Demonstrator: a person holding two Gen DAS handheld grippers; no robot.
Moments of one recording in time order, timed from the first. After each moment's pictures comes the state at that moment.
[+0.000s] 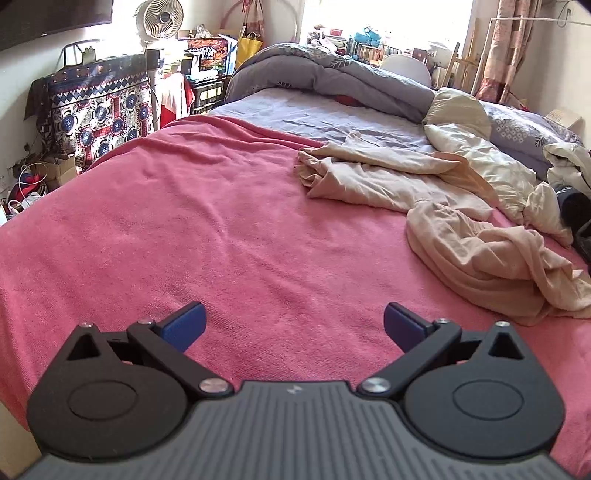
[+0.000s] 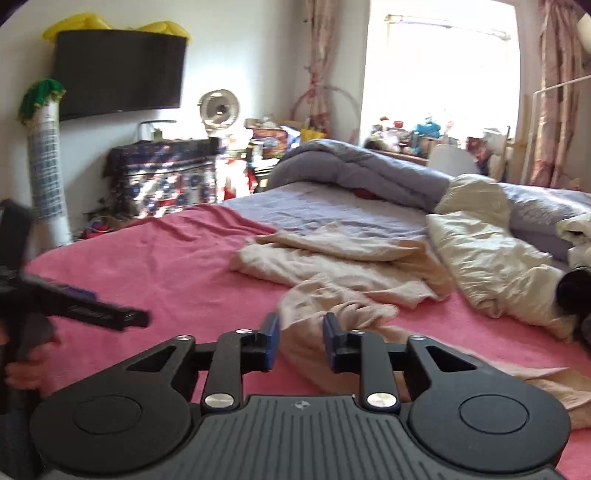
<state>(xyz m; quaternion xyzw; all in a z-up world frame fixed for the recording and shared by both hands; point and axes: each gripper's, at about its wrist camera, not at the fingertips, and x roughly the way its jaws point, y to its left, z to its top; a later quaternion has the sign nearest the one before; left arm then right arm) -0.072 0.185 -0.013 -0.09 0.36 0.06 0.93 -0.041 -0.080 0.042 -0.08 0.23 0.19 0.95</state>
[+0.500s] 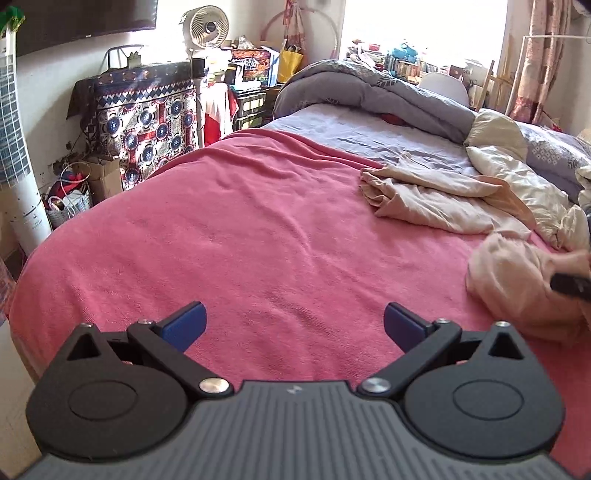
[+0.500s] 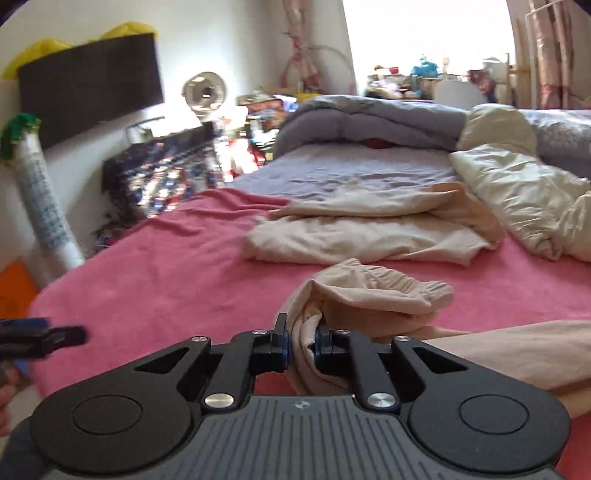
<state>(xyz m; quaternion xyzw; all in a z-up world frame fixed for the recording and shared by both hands) -0.101 0.246 -0.001 -0.12 0.34 0.12 0.93 -0.024 -0.060 0.013 0.02 0.32 0.30 0.90</state>
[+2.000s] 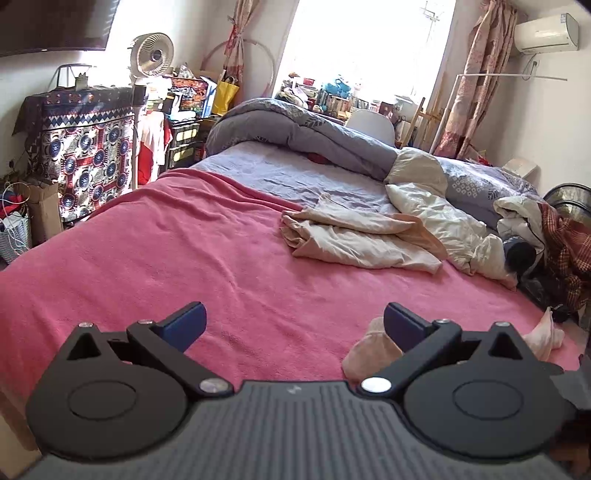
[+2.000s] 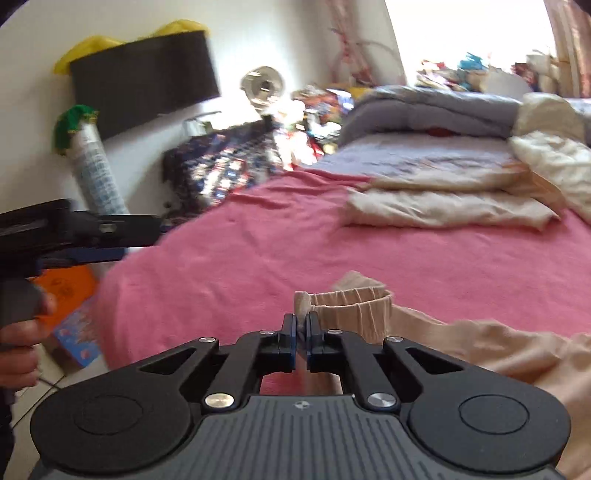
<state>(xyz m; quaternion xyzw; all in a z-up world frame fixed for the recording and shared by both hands) -0.144 0.245 0.053 -0.14 0.27 0.01 0.95 -0.090 0.013 0.006 0.01 0.28 0.39 0.88</state>
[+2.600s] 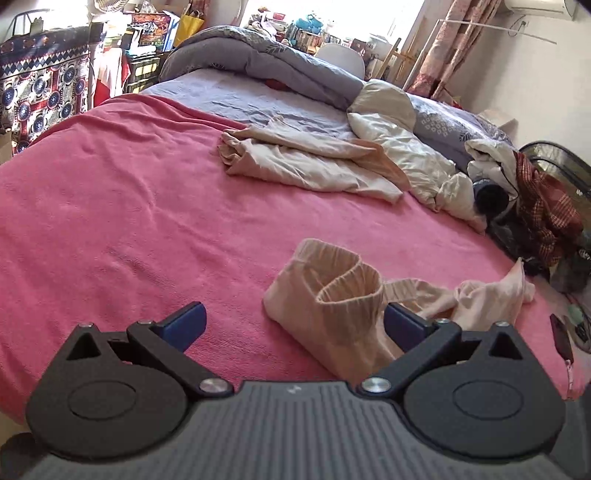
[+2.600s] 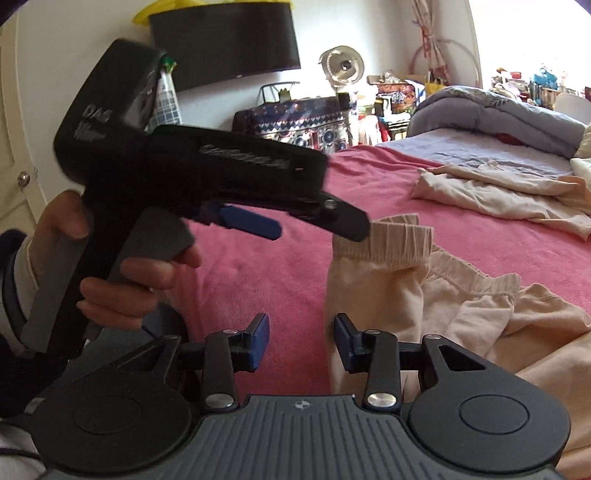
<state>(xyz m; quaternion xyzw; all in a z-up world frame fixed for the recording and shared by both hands) -0.105 0.165 0.008 -0.13 0.38 -0.04 0.92 -0.136 -0.013 -0.013 -0.05 0.31 0.43 0.85</state>
